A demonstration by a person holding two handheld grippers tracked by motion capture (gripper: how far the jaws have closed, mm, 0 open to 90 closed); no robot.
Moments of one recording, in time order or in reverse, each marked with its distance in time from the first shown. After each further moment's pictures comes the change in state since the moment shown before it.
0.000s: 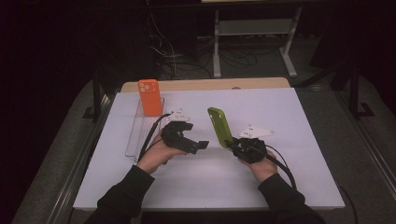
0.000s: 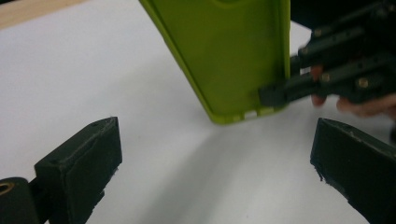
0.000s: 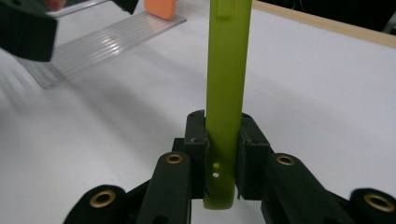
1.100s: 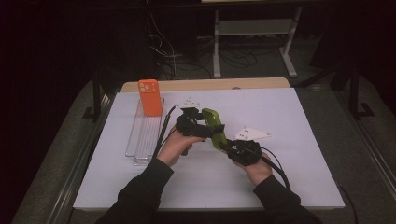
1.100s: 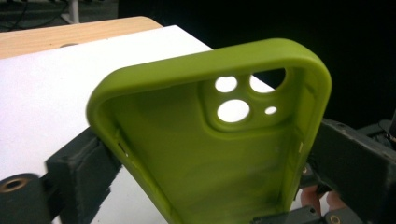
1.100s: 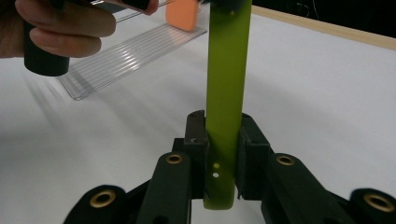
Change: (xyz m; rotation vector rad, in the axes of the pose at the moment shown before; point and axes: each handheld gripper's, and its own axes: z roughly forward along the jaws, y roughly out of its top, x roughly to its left) left arm 0.000 0.031 0.033 -0.161 -0.063 -0.137; right arm 0.016 0.004 0.002 -0.034 0.051 0.009
